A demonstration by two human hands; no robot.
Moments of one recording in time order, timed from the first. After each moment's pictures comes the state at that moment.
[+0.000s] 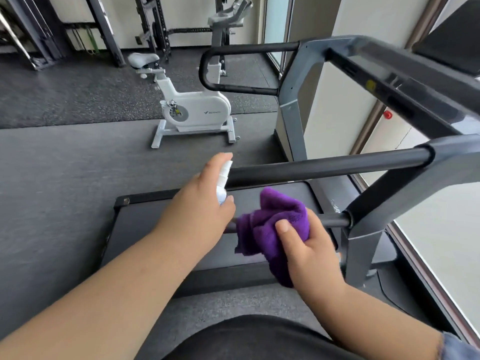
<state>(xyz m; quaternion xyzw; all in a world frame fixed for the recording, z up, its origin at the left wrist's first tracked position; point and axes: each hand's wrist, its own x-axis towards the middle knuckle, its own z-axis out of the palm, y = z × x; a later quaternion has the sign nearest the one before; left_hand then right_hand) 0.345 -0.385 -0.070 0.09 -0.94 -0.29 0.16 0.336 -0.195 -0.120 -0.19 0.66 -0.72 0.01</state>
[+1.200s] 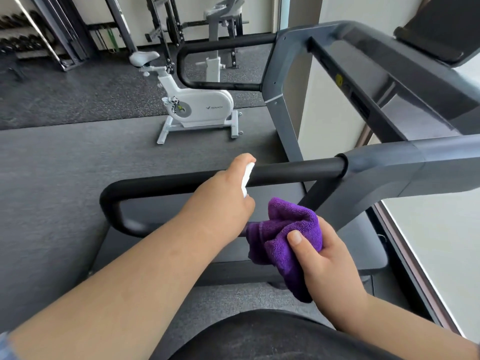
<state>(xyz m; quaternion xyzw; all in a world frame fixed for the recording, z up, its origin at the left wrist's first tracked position) 0.236 -0.178 -0.051 0.12 -0.97 -0.21 0.07 0.248 0.012 -0.112 -0.16 0.69 -0.70 0.11</state>
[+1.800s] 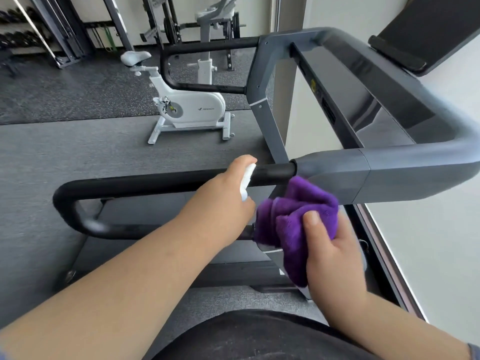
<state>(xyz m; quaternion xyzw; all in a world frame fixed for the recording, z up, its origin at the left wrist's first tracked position) 0.202 -0.098 -0.058 0.11 -0.96 -0.25 0.07 0.202 0.083 -0.105 -0.11 0.68 -0.72 -0.04</state>
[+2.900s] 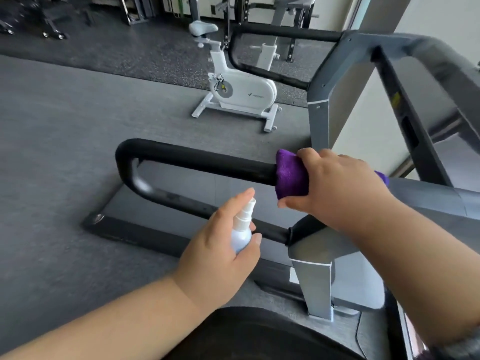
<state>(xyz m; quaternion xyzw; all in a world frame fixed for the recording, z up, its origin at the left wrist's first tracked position) 0.296 -0.120 -0.117 0.15 -0.86 -0.40 0.28 0.101 -0.007 -0.044 -0.41 0.91 0.05 -0.04</state>
